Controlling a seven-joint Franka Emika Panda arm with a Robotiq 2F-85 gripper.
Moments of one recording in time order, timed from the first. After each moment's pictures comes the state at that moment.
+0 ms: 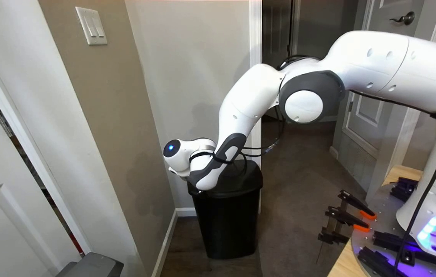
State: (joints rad) arm 0.52 1.26 -0.15 -1.18 -0.54 2.37 -0.19
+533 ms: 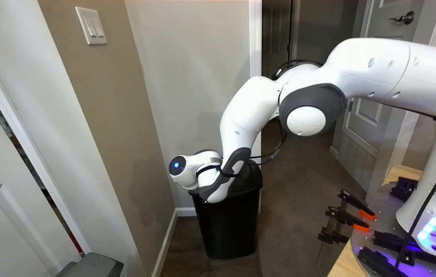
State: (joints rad) arm 0.60 1.31 -0.24 -1.22 -0.57 2.43 -0.08
